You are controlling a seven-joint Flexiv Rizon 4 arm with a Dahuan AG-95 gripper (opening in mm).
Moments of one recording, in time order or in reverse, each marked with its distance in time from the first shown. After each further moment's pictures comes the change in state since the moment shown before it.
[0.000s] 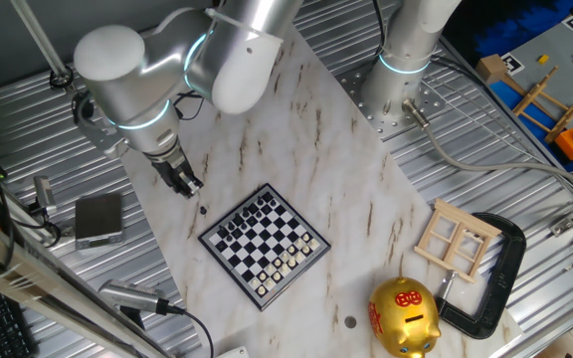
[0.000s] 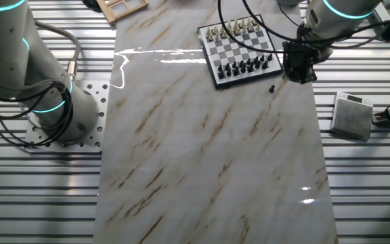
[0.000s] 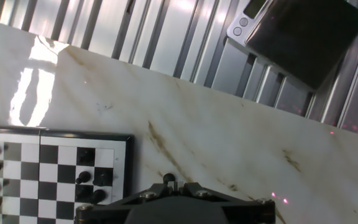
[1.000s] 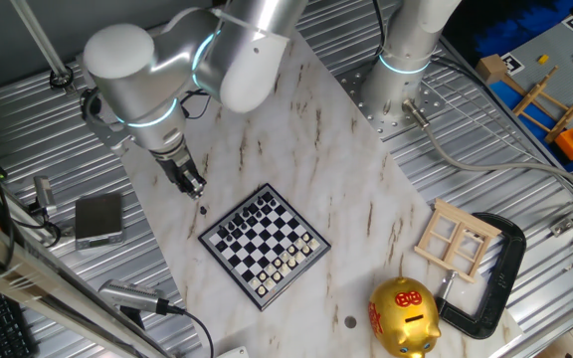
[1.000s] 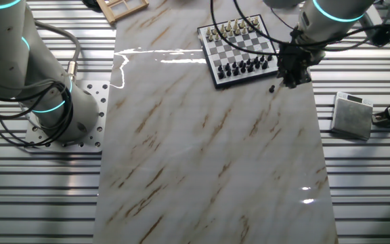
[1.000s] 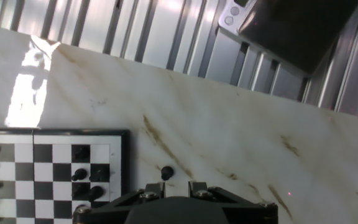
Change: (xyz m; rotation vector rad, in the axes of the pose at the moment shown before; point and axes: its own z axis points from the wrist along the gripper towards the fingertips) arm 0.015 0.000 0.007 0.010 0.001 0.042
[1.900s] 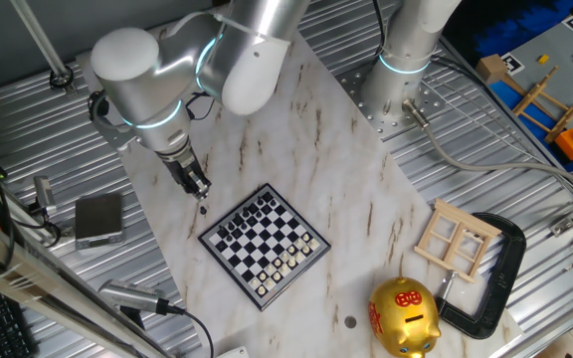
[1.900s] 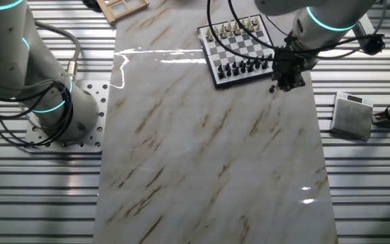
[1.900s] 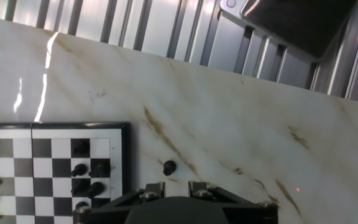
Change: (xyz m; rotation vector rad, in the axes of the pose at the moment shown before) arm 0.001 0.001 0.021 -0.017 0.002 -0.004
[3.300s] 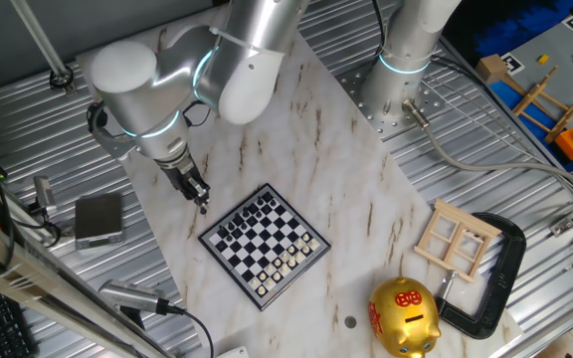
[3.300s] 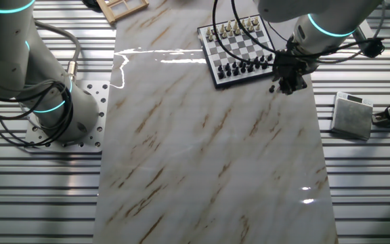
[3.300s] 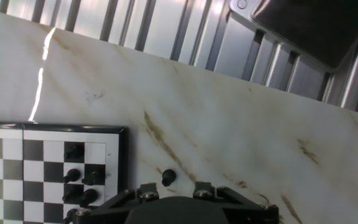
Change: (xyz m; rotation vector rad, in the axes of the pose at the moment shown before) arm -0.005 -0.002 0.012 0.017 -0.004 -0.058
